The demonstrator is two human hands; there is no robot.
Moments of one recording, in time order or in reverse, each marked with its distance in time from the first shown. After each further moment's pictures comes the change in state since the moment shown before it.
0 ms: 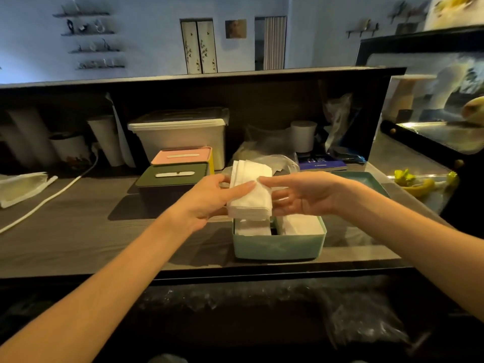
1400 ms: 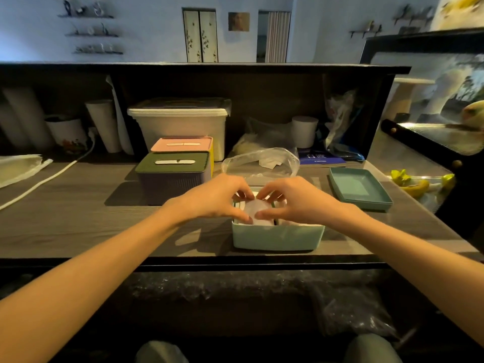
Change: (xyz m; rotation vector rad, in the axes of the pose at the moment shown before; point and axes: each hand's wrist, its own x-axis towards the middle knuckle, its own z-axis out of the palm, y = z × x) left_hand 0.017 -0.014 -0.012 1.066 -0.261 0.365; right_hand 0.009 0.037 0.010 -1.314 0.255 -0.545
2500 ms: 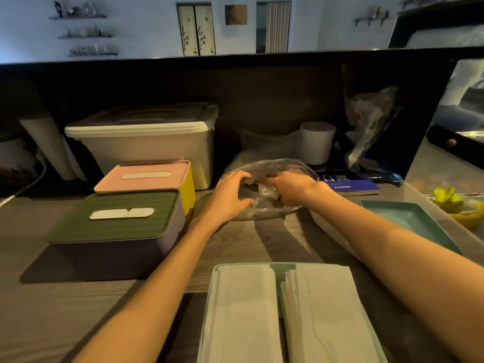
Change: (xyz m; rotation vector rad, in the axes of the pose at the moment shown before) left_hand 0.213 -0.125 0.045 -0.183 0.410 -0.228; right_hand 0.223 0.175 0.011 -0.532 -0.200 0.076
